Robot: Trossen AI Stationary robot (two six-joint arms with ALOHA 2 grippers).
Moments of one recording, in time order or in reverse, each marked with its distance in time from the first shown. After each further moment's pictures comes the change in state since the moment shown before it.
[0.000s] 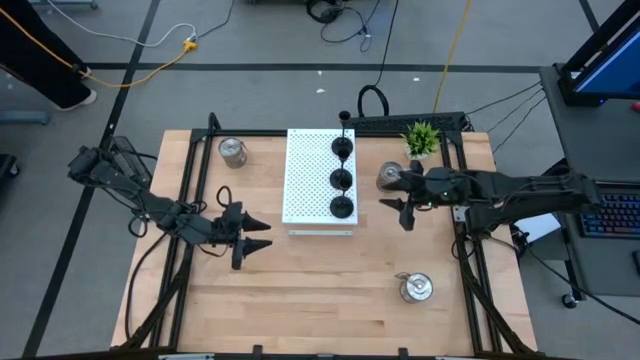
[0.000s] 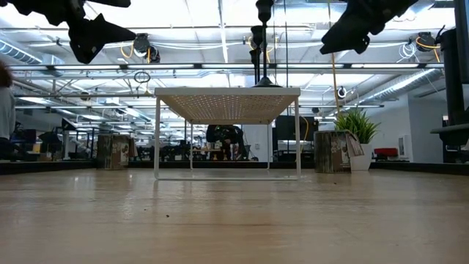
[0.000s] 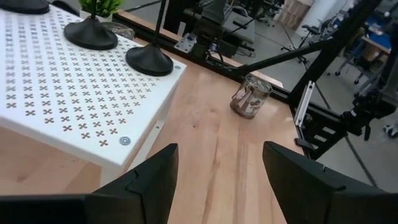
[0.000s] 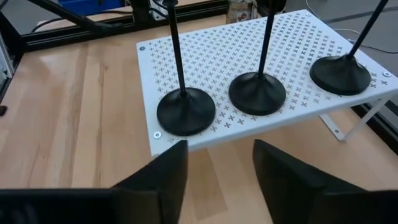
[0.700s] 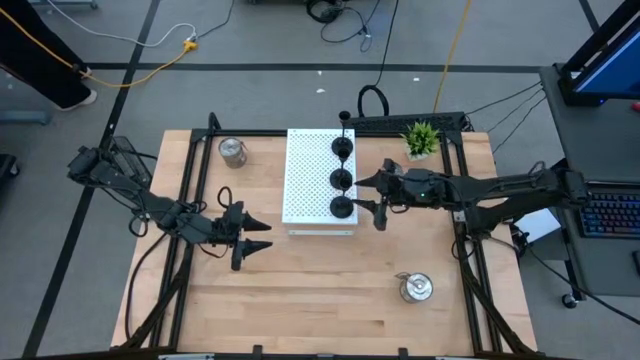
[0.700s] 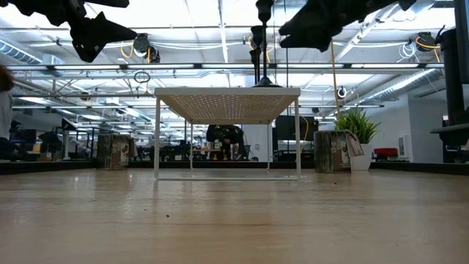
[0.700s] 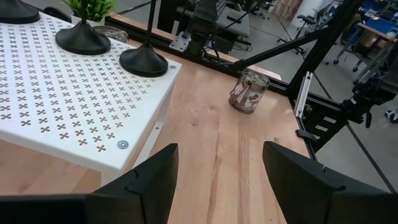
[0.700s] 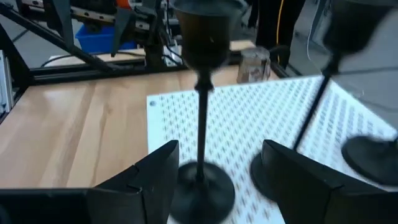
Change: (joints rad) left arm 0.003 0.000 0.000 0.000 0.031 0.076; right arm 0.000 0.234 0.000 0.409 0.000 -0.115
